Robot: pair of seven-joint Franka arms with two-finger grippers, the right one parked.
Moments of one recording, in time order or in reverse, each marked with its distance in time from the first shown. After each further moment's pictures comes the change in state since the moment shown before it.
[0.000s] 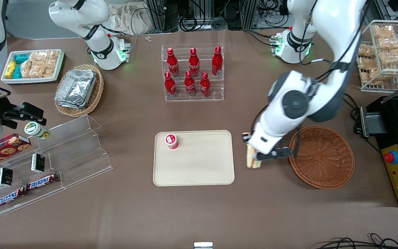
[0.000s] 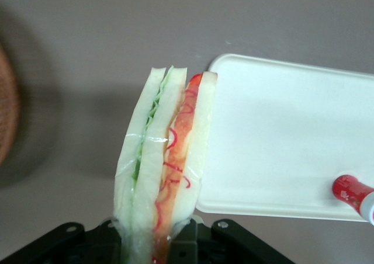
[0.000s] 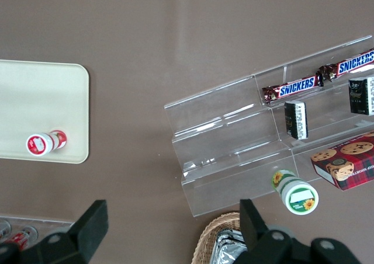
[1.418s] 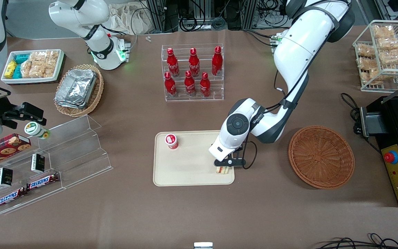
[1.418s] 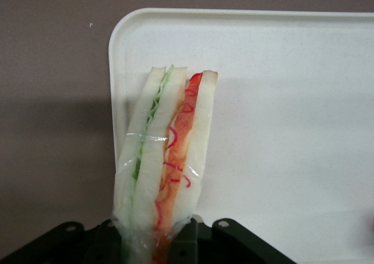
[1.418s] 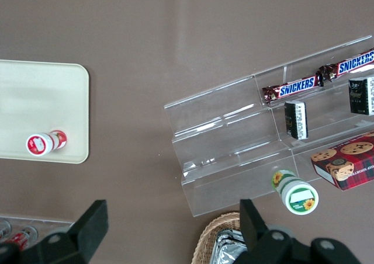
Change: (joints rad) arm -0.134 0.322 0.004 0.128 0.143 0.188 -0.089
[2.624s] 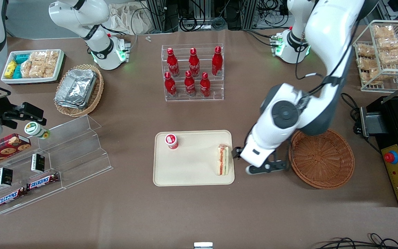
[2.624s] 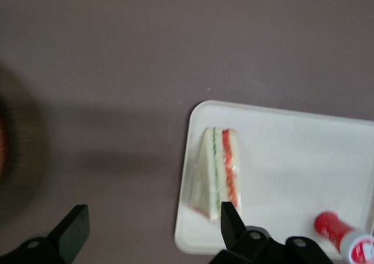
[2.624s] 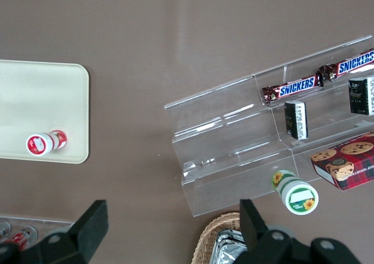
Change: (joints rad) arm 0.160 -0.258 0.008 0.053 -0.131 -0.258 0.121
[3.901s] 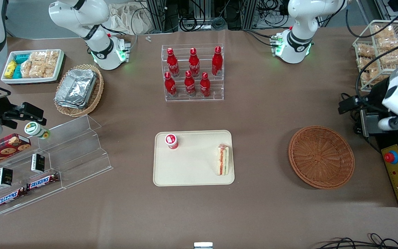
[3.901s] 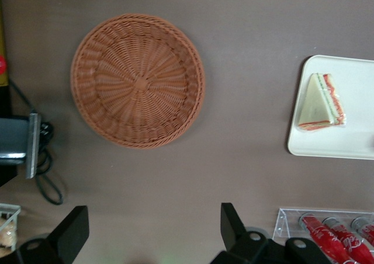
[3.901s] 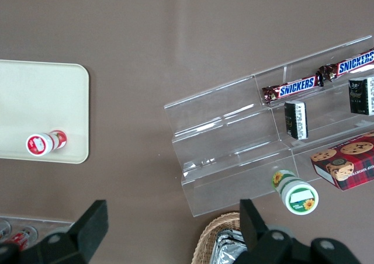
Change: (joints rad) arm 0.384 -0.438 0.055 -0.072 -0.119 -0.495 0.450
